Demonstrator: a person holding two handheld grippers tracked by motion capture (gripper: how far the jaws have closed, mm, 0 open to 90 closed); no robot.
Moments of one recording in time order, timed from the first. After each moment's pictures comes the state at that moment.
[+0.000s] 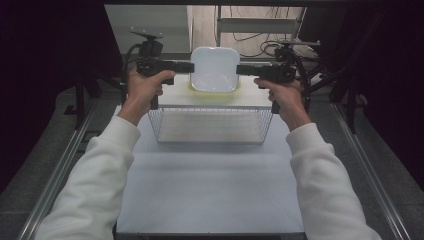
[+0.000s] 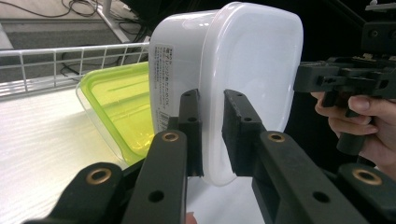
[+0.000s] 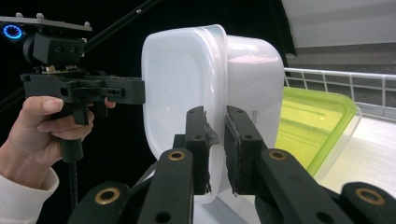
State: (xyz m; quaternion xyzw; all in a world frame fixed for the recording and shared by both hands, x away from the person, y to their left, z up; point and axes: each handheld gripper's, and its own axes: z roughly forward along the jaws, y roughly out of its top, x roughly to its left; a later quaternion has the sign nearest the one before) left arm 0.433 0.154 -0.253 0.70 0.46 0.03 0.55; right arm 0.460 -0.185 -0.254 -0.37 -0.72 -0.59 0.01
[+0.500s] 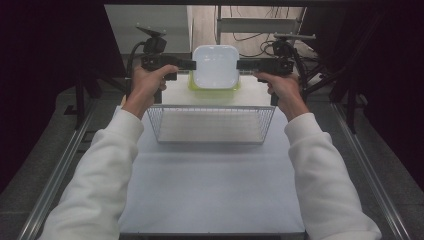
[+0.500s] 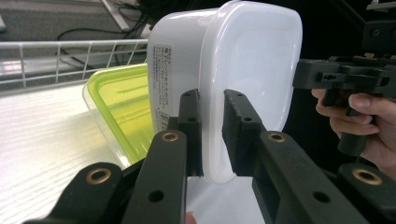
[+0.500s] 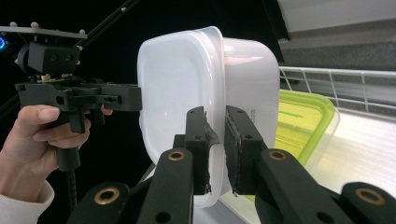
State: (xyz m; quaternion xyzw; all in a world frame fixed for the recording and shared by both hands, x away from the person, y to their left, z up) left arm 0.459 0.153 -0.260 0.69 0.48 -0.01 0.54; right arm 0.488 -0.184 -0.255 -0.41 -0.71 -0.56 0.04
